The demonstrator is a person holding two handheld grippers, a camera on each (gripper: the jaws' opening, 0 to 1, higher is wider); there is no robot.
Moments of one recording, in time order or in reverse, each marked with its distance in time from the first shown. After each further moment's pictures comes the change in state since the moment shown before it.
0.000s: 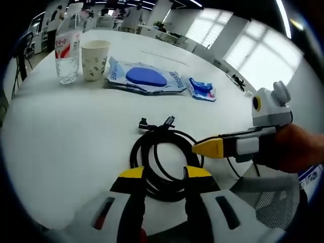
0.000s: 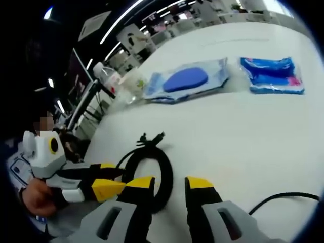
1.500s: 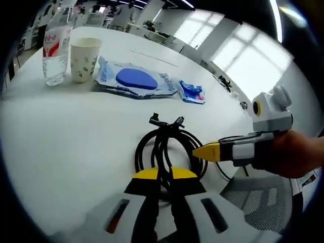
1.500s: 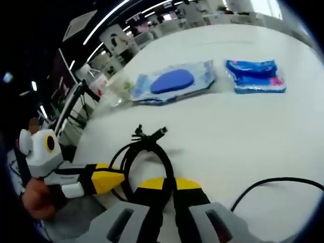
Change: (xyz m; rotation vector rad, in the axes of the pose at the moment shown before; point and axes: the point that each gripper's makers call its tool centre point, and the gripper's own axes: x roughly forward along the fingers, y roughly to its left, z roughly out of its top) left arm 0.008 -0.007 0.014 0.009 0.005 -0.148; right arm -0.013 -0.004 0.000 0.055 -0.016 -0.175
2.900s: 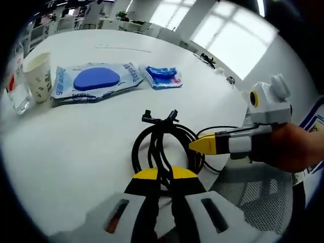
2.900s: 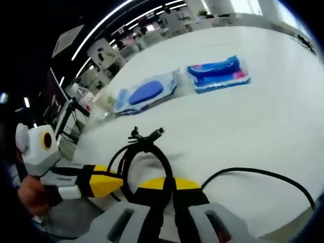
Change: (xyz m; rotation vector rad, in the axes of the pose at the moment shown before) left arm 0.029 -0.056 -0.002 0.187 0.146 -0.081; right arm -0.036 -0.052 -0.007 0.111 -0.092 -0.058
